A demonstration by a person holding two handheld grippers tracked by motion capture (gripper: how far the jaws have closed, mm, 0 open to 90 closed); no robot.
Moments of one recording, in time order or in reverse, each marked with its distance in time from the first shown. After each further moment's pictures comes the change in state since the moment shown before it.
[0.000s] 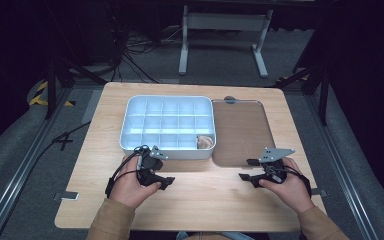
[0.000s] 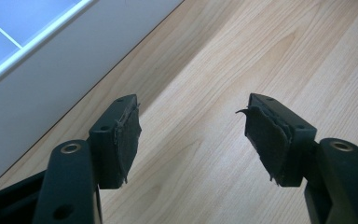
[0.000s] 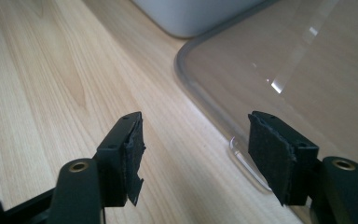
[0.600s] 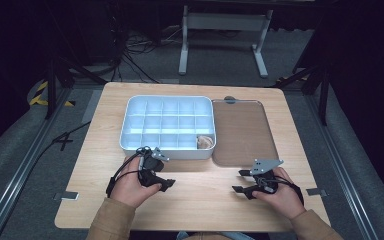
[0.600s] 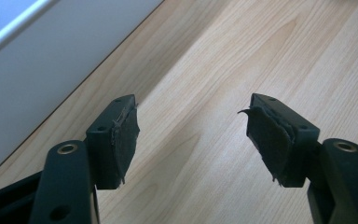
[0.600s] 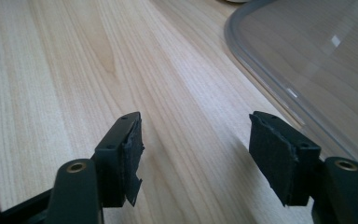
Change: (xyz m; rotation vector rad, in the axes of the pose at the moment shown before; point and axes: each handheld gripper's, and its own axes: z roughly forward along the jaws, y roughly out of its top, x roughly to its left) left arm 0.001 -0.001 0.007 0.051 -0.030 0.019; right arm 0.020 -0.019 0.025 0.026 0.072 -0.068
